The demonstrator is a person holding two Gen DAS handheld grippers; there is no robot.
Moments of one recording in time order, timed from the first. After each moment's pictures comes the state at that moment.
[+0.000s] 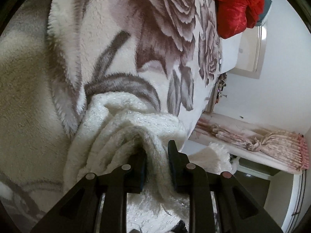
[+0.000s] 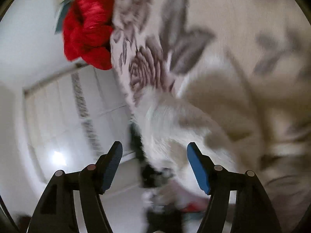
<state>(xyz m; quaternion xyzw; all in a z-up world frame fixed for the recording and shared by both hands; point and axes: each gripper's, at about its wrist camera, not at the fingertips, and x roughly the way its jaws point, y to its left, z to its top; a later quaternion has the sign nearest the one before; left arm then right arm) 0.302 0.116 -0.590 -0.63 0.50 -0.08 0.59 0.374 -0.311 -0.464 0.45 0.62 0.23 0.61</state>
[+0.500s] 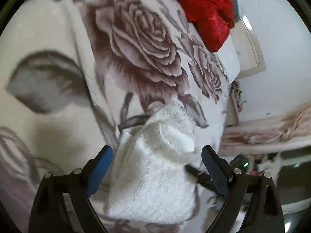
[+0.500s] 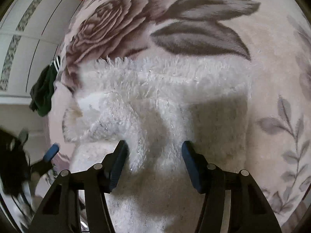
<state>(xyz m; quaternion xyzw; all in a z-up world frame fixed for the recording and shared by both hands) 0.254 0.134 -0.470 -0.45 0.47 0.03 0.76 0.399 -0.183 -0.528 0.13 0.71 0.22 0.66</state>
